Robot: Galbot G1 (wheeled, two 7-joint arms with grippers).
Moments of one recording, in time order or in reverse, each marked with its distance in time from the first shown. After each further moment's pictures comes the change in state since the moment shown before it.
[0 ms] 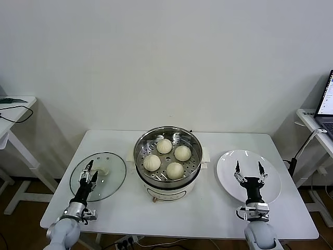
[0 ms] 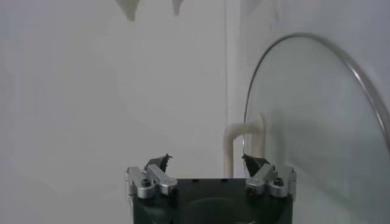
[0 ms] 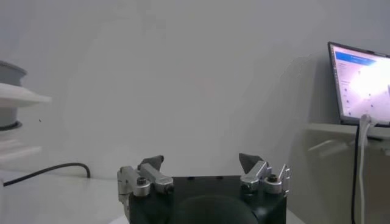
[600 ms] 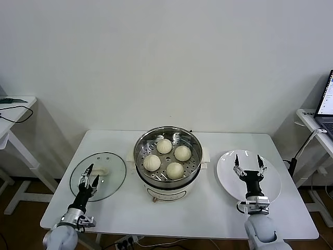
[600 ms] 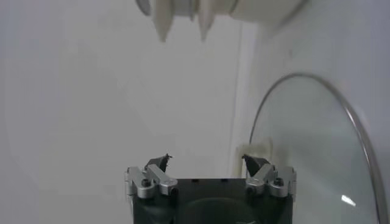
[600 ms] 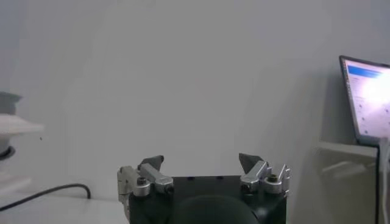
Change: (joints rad) left arm 0.083 0.006 -0.022 -0.084 -0.045 -0.039 0.023; right arm 0.029 -0.024 -0.021 0.009 0.022 -0.007 -0.001
